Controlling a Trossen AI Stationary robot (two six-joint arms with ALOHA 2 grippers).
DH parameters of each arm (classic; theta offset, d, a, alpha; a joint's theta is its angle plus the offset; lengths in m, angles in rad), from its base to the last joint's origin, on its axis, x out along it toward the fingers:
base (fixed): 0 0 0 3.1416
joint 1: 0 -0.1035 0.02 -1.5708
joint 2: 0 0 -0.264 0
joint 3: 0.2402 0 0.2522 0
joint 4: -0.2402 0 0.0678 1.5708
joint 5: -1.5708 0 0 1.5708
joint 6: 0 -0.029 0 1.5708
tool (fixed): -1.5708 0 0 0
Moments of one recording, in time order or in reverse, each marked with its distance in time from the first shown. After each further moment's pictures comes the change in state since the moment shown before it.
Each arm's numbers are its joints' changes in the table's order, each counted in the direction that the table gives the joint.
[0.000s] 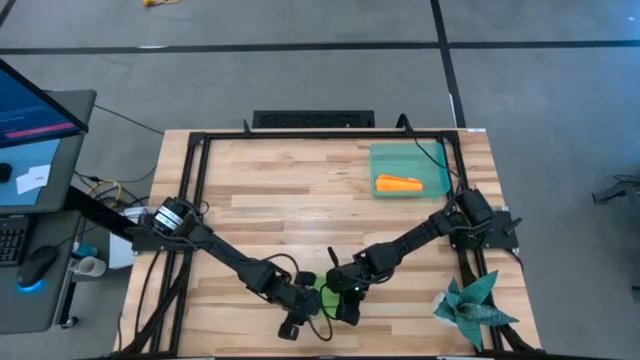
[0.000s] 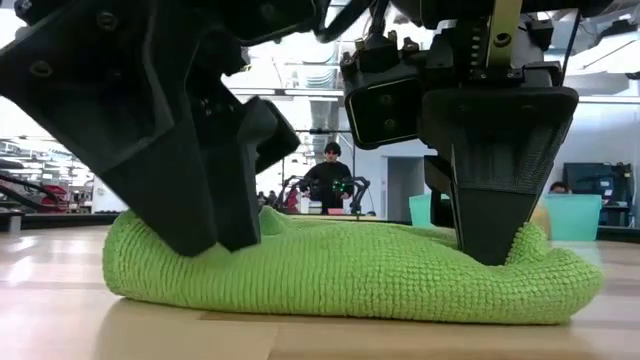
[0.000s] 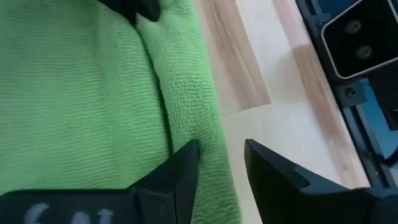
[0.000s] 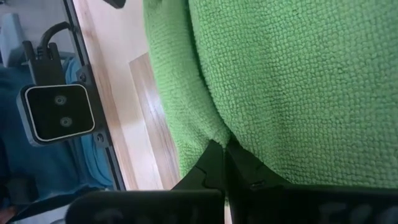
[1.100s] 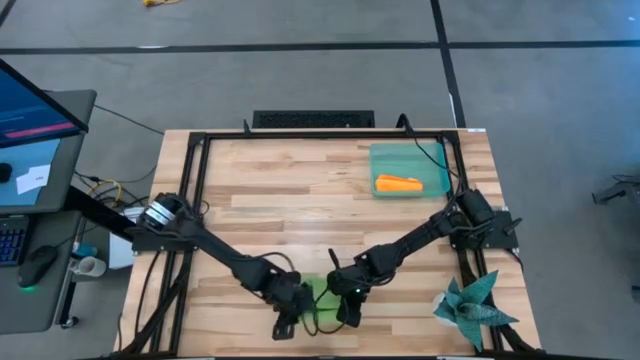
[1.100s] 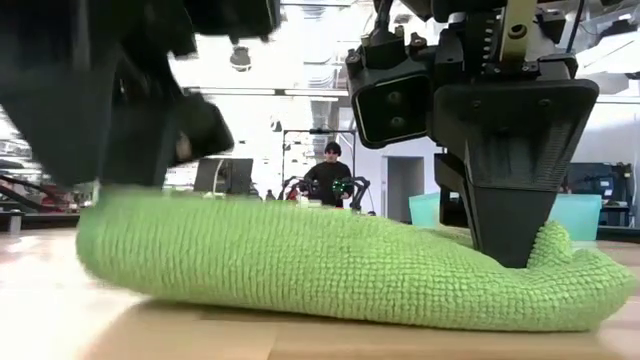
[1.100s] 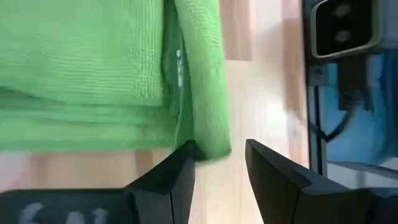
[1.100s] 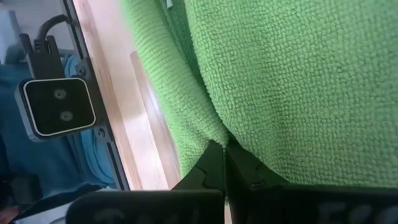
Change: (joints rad) left arm 0.009 0.061 0.004 -0.153 0.138 0.272; right arm -0.001 0.001 0.001 -0.021 0.007 -0.017
